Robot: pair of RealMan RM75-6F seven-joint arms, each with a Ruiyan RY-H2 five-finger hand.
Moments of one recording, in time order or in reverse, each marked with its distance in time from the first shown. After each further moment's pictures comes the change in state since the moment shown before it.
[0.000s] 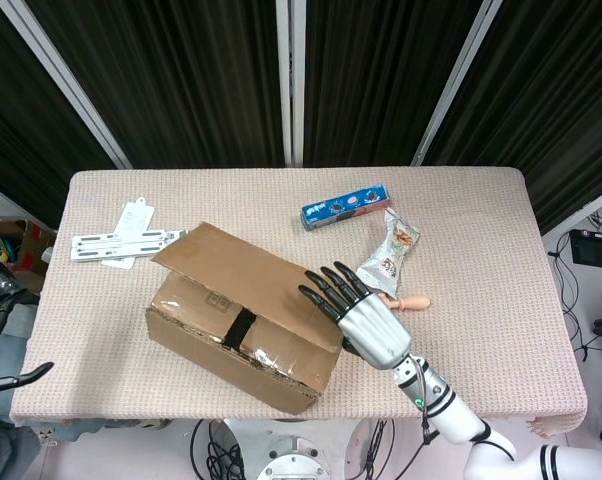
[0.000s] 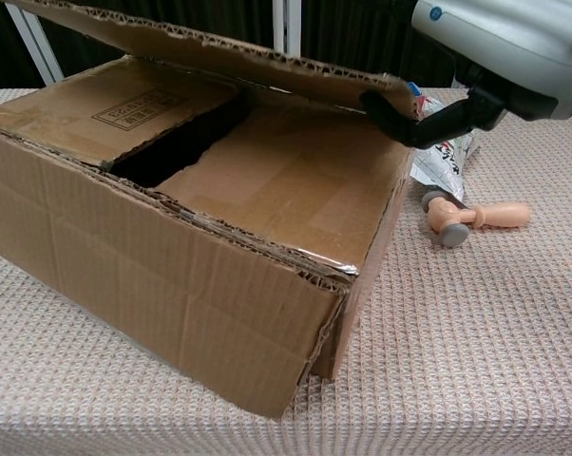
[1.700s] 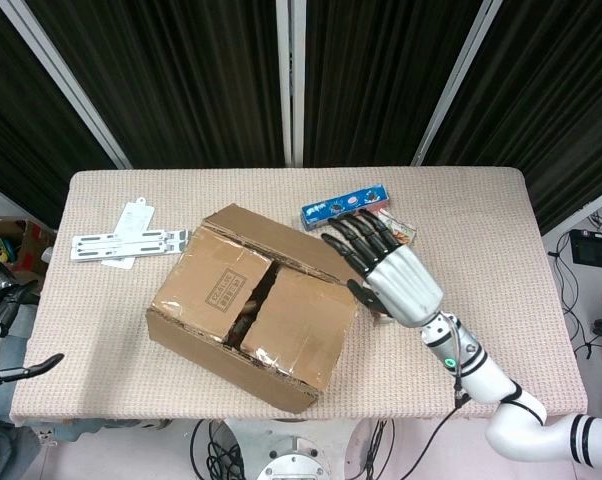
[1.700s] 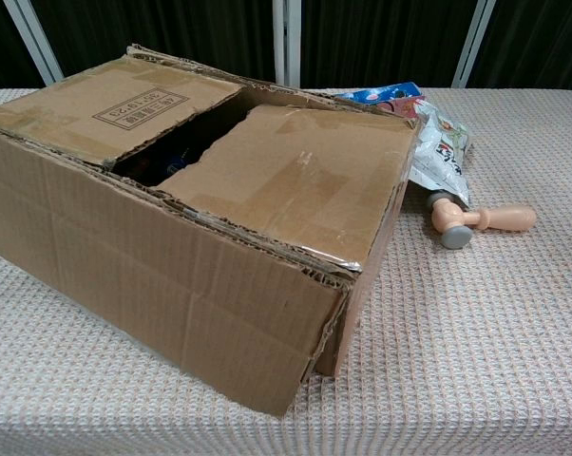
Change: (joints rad) left arm -0.028 0.018 -0.019 -0.069 -0.014 -0.026 0.065; right arm 0.095 0.186 0.119 0.017 0.003 -0.030 0.207
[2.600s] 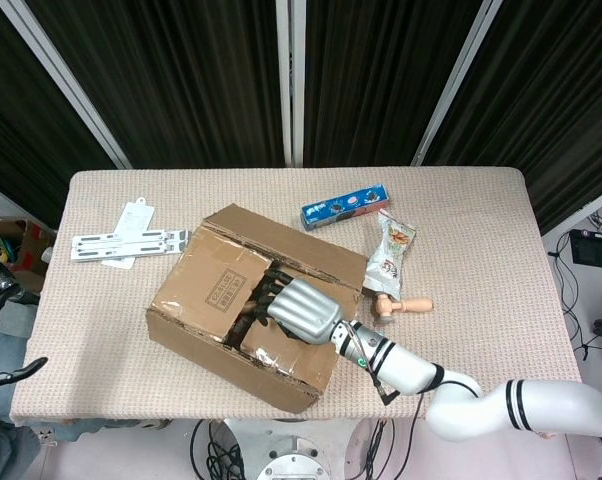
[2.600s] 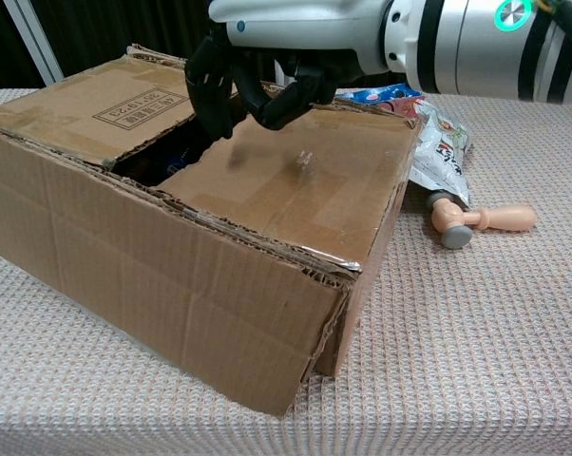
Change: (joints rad) left arm 0.029 -0.006 0.004 0.061 -0.008 0.030 -0.074; right arm 0.354 -0.105 -0.013 -0.058 0.470 -0.434 -0.187
